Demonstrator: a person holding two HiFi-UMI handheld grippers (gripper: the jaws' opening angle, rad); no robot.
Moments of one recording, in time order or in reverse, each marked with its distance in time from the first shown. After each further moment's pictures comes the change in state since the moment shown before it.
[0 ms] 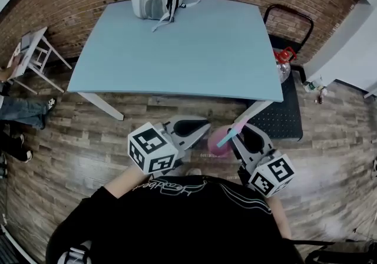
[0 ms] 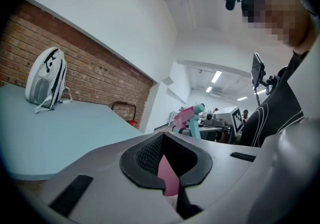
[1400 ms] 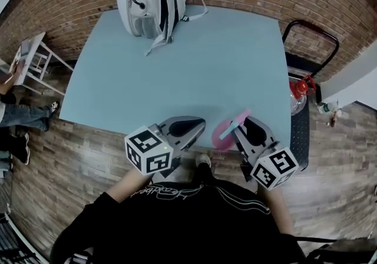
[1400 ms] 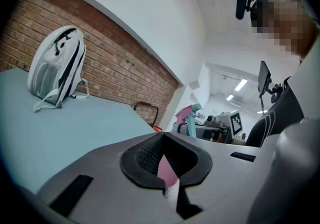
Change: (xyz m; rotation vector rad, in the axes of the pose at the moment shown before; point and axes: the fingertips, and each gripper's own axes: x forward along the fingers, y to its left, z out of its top) left arm 0.122 0.235 0.059 -0.160 -0.011 0.166; right arm 0.188 -0.222 0.050 0.036 0.042 0.076
